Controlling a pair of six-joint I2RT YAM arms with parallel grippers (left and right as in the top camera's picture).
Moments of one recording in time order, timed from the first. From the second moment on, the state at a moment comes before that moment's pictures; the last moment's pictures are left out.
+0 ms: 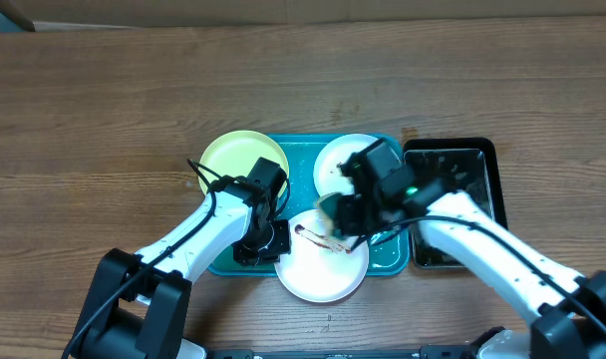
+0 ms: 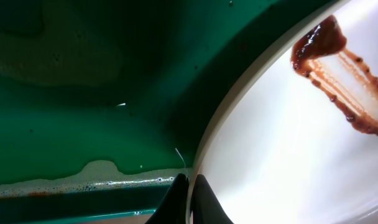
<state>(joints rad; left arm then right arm) -0.44 1.64 0.89 -0.89 0.24 -0.53 0.62 1.55 1.03 -0.68 -0.37 0.51</state>
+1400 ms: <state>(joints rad) -0.44 1.64 0.89 -0.89 0.24 -0.53 0.81 1.79 1.03 -0.41 -0.35 0.79</state>
